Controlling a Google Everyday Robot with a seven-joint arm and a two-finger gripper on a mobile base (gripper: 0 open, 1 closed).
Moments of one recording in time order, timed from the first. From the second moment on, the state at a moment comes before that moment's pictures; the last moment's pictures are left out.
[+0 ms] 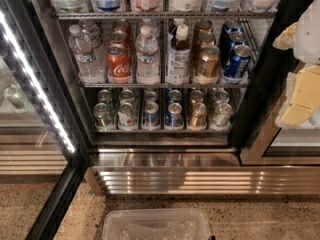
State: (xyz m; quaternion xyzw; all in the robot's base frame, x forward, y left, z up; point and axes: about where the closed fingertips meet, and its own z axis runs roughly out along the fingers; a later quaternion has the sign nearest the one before) arm 0.438 -0.217 0.976 -0.60 0.78 -0.03 0.16
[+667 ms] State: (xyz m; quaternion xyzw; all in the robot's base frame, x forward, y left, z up) arm 0.438 -0.215 0.977 -0.60 0.78 -0.05 0.16
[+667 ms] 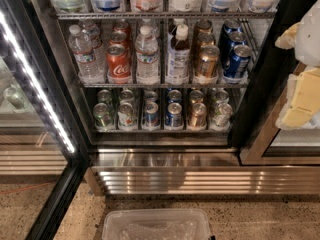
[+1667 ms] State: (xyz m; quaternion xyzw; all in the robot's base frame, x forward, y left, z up) arm 0.457 -0.177 0.774 -0.51 0.80 0.18 0.27
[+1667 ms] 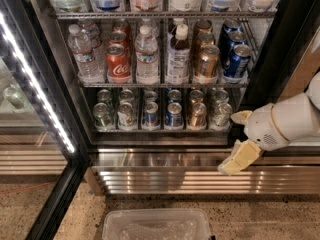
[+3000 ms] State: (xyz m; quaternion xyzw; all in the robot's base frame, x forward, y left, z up) arm 0.509 -0.131 0.703 -0.42 0.80 0.29 0.32
